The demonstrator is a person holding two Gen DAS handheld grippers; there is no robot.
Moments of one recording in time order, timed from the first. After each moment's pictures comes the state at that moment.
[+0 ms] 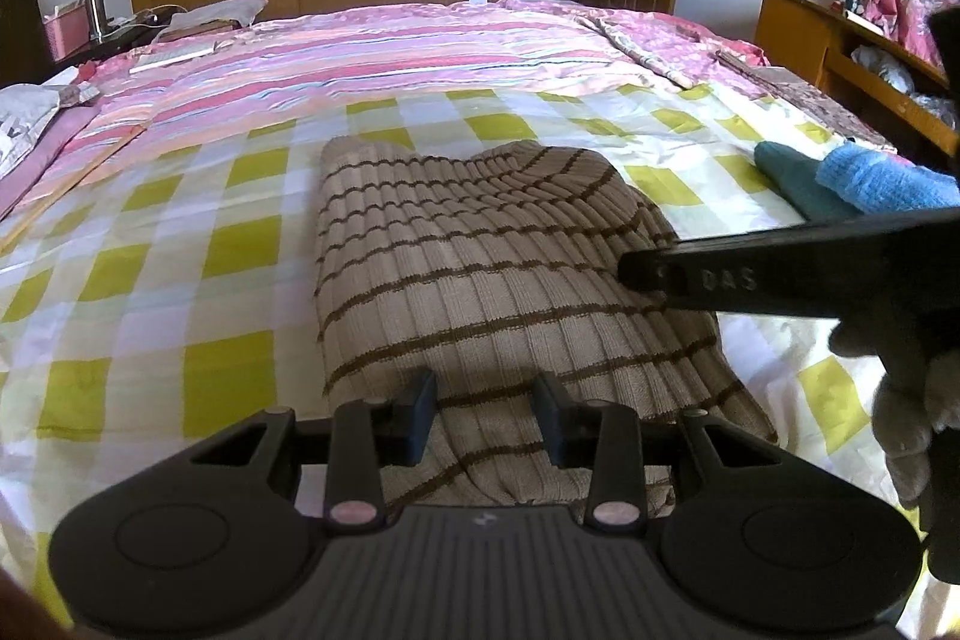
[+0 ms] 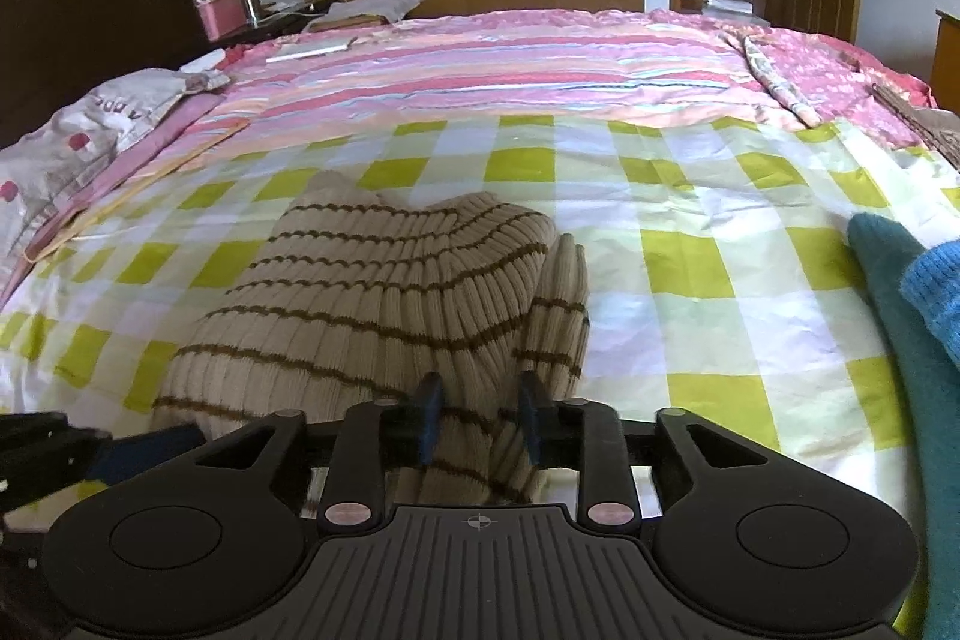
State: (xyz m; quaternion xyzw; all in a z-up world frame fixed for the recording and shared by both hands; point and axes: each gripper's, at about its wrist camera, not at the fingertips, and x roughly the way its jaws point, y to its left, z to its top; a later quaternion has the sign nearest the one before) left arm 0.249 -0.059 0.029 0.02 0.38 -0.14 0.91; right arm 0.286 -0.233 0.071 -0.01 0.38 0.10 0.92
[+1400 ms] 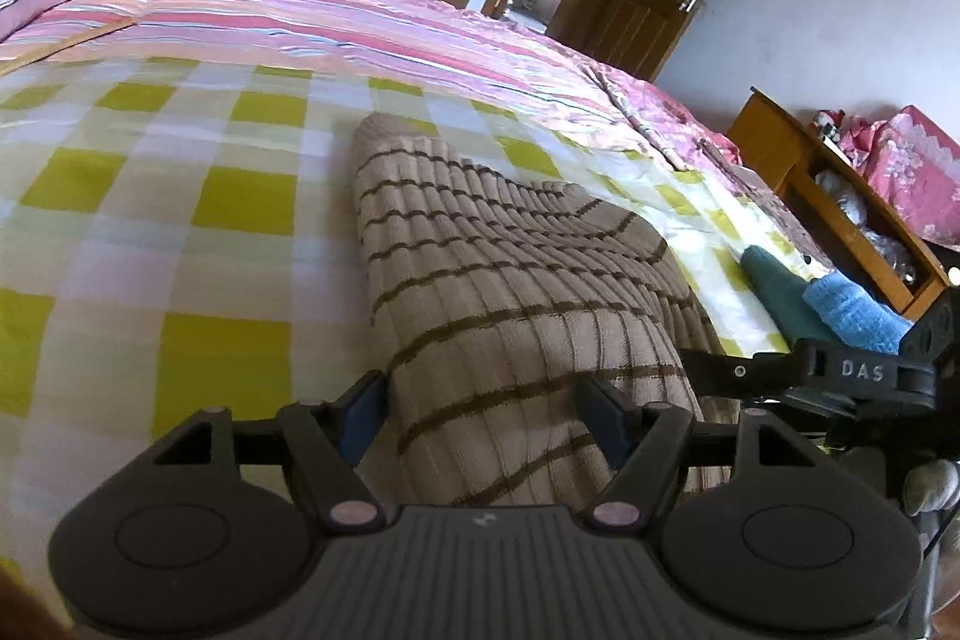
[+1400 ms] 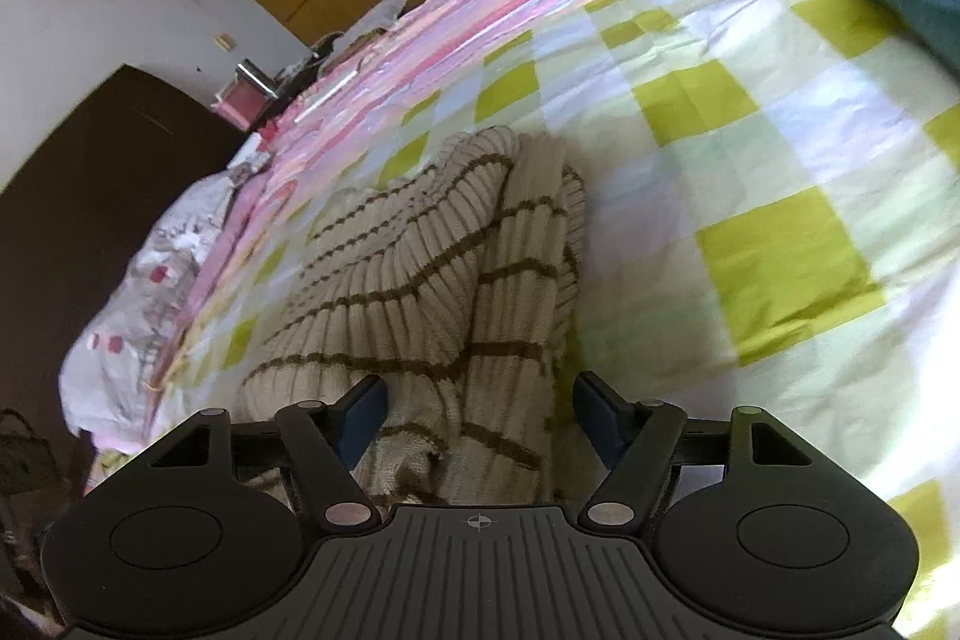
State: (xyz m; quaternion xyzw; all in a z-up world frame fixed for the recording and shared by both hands) left arm 0.294 0.011 -0.002 -0.14 0.38 -0.20 0.89; right arm 0.304 -0.292 0.026 0.24 0.42 0.17 0.86
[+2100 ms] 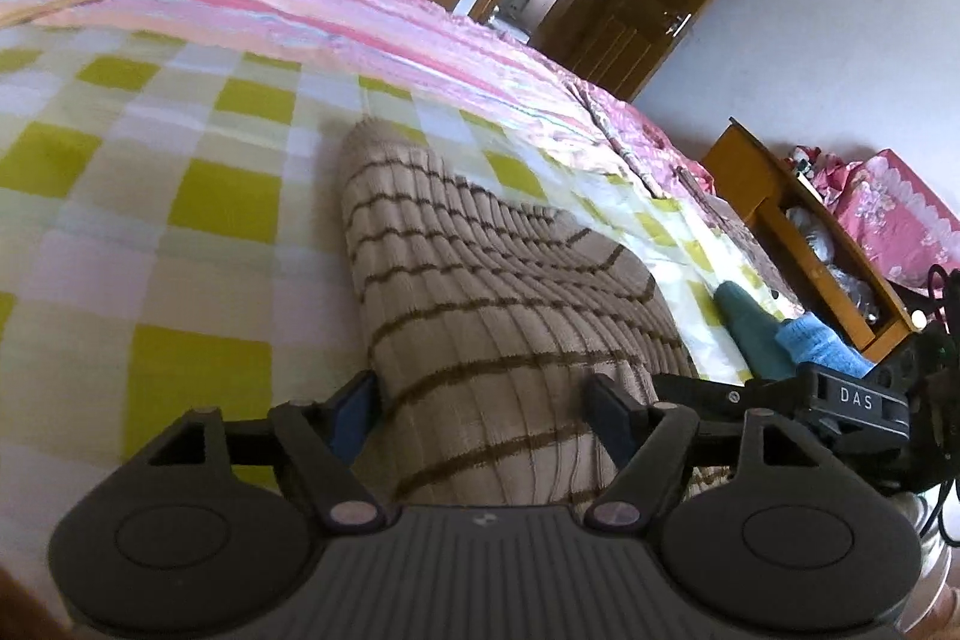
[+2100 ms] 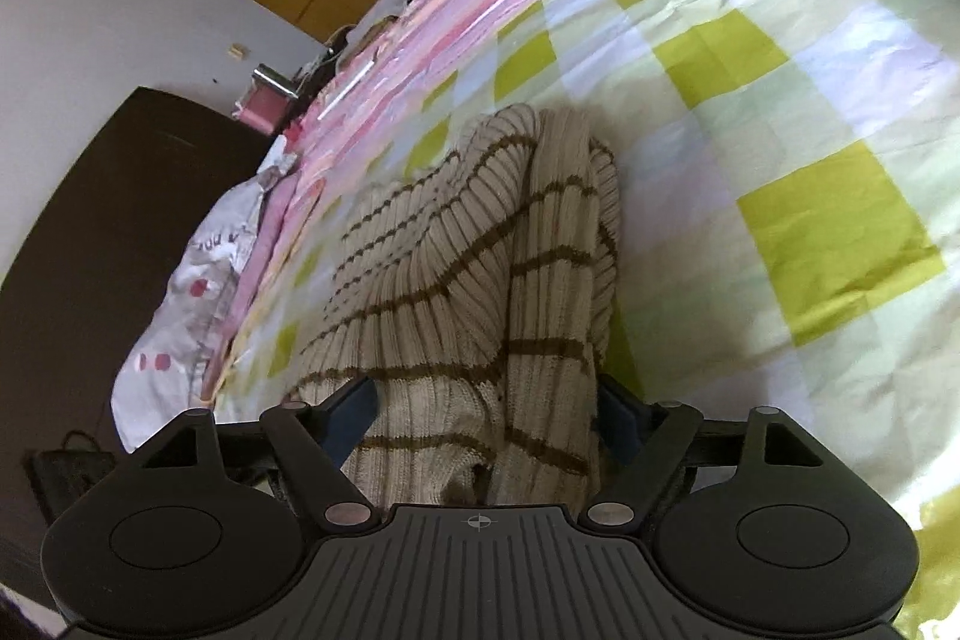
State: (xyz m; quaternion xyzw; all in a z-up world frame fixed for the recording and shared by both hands) left arm 0.314 0.023 -0.010 -0.20 0.38 -0.22 0.88; right arm 0.317 -0.292 0.020 0.30 0.44 0.20 0.82
